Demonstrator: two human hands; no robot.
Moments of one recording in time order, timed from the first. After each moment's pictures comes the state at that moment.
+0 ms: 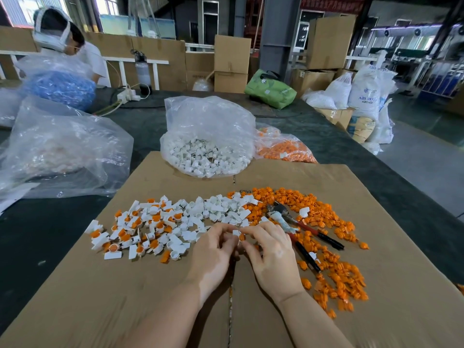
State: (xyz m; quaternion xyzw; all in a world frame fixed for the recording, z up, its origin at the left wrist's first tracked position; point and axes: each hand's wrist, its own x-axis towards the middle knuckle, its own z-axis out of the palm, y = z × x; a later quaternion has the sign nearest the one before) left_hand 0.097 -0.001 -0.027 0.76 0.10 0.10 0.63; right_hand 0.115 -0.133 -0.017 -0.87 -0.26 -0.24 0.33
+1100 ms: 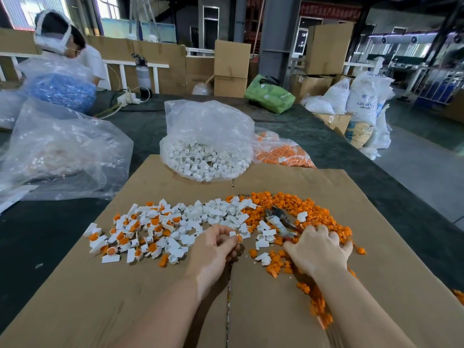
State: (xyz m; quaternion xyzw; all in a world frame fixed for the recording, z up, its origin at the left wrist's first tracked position) left_hand 0.102 -0.001 -0.019 0.73 0.11 0.07 0.68; right_hand 0.159 -0.184 0.012 -1.00 0.06 0.04 0.05
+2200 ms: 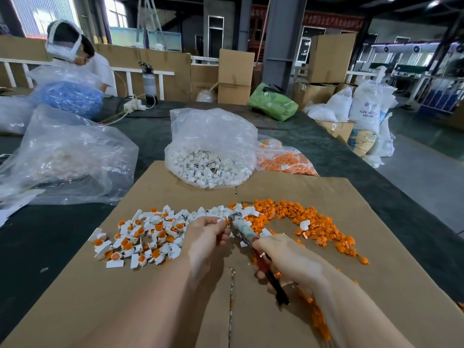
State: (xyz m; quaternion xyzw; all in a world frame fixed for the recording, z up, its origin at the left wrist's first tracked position) left_hand 0.126 0.015 0.010 0.60 0.21 0.08 0.77; right_hand 0.123 -0.143 0.060 -0.82 -0.04 0.32 0.47
